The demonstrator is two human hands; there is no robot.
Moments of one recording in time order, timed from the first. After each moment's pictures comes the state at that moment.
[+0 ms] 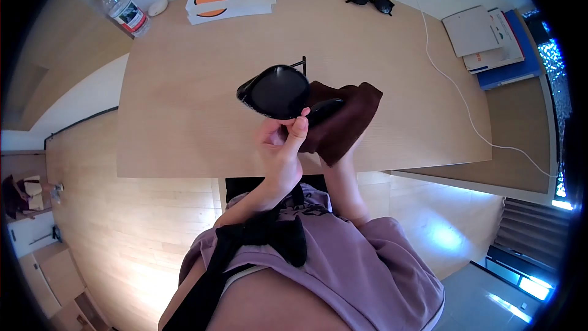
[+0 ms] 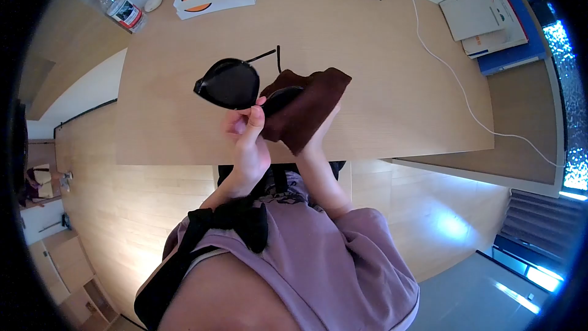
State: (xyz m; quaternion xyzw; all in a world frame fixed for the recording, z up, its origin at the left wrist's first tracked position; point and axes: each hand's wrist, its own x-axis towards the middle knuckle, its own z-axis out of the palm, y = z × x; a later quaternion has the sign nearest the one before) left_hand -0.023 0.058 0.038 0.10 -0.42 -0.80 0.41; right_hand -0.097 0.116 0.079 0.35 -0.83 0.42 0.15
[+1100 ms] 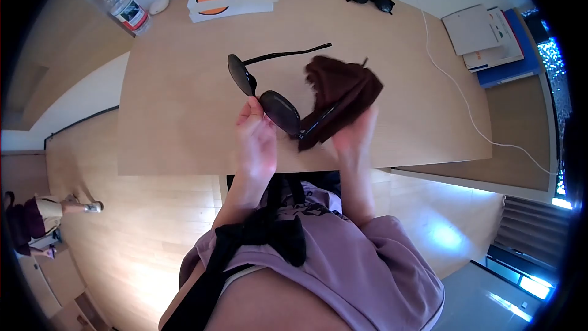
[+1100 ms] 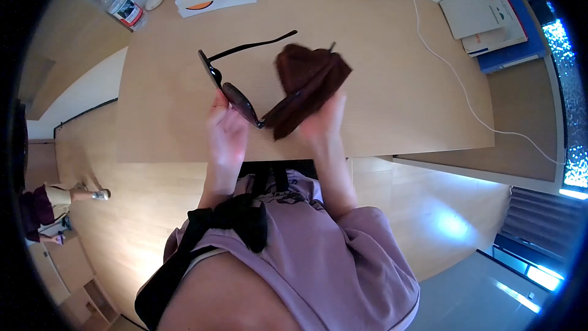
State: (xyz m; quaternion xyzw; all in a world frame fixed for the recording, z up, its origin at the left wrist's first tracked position) left_hand -0.011 0.016 0.041 0.20 -0.20 -0.91 0.30; right_hand -0.106 0.114 0.055 -0.07 -0.26 0.93 -0.25
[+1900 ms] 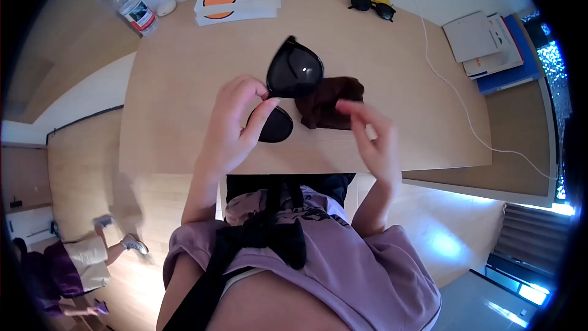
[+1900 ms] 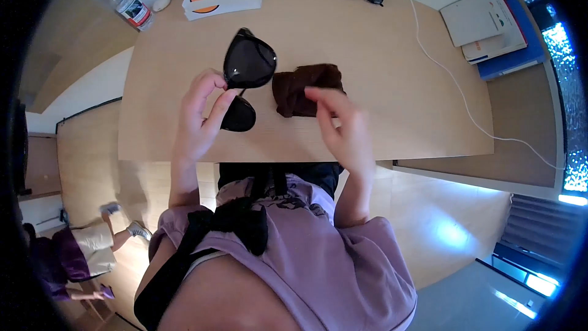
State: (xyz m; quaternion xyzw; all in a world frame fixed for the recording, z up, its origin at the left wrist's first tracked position) left_hand -0.001 -0.026 0.095 0.04 -0.84 -0.44 0.32; right_hand -0.113 0.176 0.075 0.36 -0.75 0.54 -0.09
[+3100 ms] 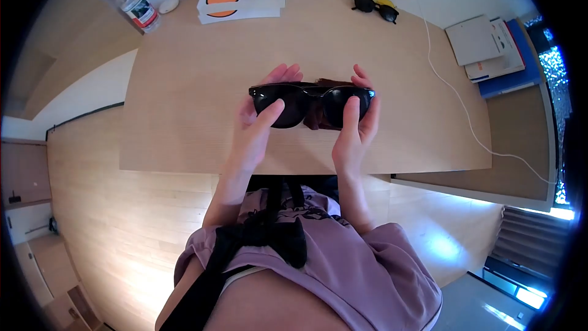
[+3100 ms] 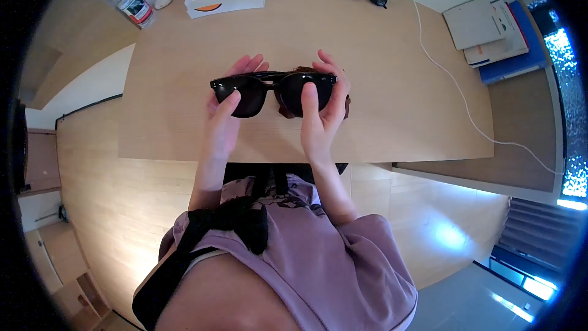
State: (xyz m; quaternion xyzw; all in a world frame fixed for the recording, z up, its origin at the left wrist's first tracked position) left_hand -0.020 -0.003 0.062 0.00 -0.48 -0.84 0.25; right_hand -0.100 0.115 0.054 0.28 -0.62 0.73 0.12
